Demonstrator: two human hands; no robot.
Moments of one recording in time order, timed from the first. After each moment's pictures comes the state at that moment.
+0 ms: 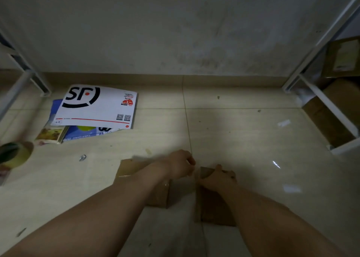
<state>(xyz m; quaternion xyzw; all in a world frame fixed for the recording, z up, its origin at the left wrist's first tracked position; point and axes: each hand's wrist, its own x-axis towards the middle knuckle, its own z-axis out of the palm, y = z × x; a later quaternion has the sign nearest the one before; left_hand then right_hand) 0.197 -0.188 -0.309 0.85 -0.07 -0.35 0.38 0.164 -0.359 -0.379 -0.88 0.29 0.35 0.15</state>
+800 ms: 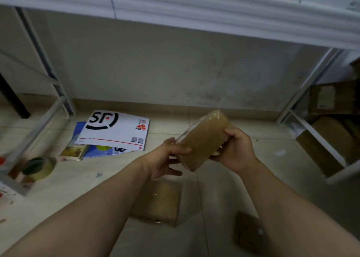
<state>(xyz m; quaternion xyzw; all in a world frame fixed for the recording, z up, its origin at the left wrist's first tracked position) 0.180 -0.103 -0.207 0.59 0.04 -0.33 0.74 0.196 -0.337 -0.194 -0.49 0.16 0.15 0.84</state>
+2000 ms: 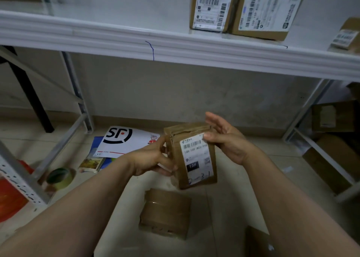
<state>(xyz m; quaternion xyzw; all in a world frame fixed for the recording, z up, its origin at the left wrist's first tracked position) 0.155 -0.024 -0.138 0.71 -0.09 -0.27 0.64 0.190 -0.283 -0.108 -0.70 -0.08 0.14 0.70</state>
